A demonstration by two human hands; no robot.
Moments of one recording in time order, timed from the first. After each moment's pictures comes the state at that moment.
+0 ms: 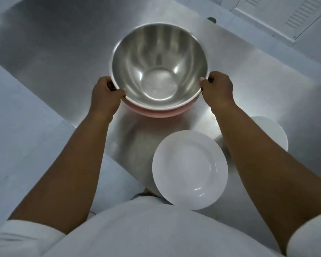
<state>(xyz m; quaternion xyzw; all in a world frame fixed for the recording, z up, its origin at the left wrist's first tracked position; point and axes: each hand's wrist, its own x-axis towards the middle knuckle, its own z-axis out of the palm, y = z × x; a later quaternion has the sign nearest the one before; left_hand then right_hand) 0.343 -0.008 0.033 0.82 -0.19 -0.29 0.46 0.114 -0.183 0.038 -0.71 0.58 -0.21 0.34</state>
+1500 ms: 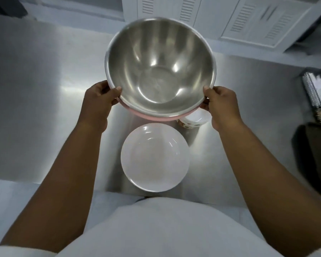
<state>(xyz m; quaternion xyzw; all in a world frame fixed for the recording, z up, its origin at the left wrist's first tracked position) 0.245 -0.059 0.071 0.57 -0.37 -0.49 0.54 -0.050 -0.074 0.094 -0.39 0.68 -0.45 0.43</state>
